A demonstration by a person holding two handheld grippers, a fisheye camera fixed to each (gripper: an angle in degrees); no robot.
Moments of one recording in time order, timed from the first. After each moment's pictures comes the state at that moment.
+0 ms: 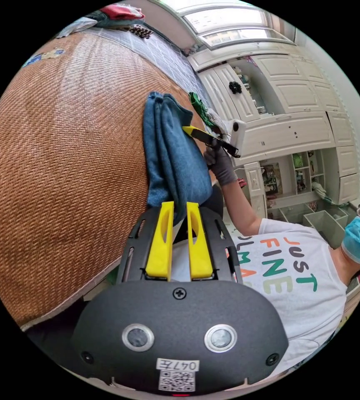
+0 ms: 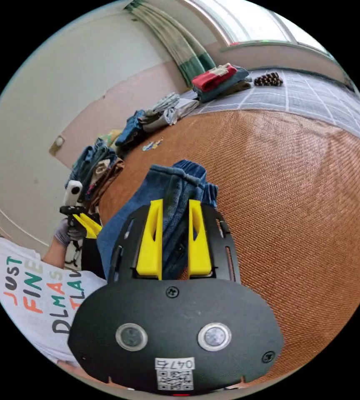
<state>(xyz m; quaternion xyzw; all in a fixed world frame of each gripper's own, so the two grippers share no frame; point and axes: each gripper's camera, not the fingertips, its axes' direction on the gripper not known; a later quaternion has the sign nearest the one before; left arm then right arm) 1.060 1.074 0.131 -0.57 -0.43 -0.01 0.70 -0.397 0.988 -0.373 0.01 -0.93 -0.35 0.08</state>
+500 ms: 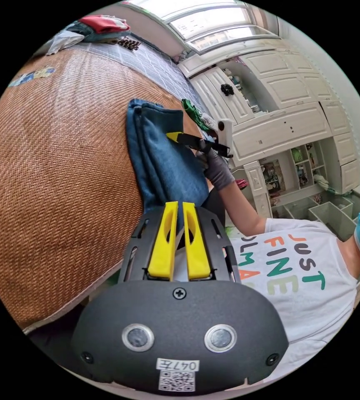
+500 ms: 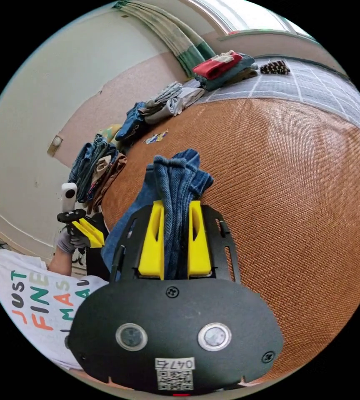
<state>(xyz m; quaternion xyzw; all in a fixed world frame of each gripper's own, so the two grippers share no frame) 1.099 1.116 0.112 -0.57 -0.42 0.04 0.70 -0.373 0.944 -0.399 0.00 -0.92 -0.38 0.08</state>
